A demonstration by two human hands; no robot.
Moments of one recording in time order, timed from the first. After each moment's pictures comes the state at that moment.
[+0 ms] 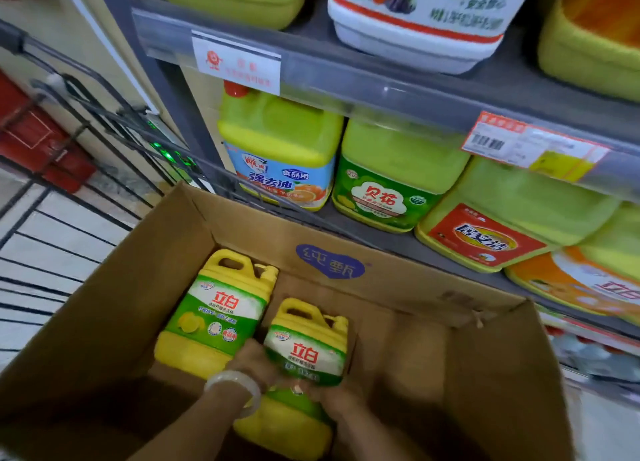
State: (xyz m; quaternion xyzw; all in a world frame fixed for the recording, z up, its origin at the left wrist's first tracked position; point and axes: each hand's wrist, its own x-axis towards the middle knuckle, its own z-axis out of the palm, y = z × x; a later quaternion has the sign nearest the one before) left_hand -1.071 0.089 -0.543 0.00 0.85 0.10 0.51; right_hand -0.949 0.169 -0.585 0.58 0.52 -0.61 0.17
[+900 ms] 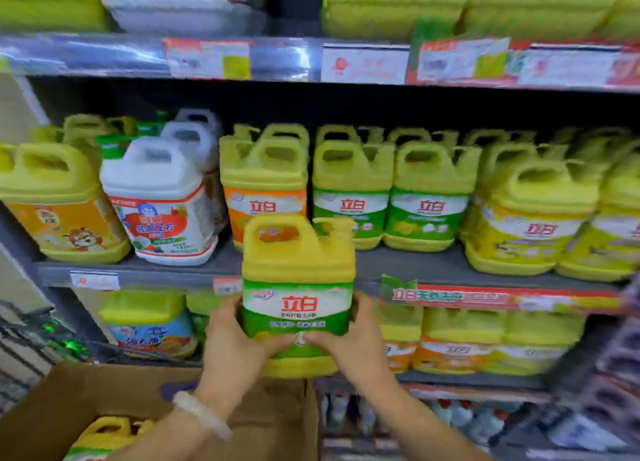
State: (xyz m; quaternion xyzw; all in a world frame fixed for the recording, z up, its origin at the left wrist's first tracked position) left_hand -0.914 0.281 -0.242 0.27 0.80 0.53 0.11; right_hand -0.791 0.395 -0.248 0.35 0.69 -0.54 -0.33
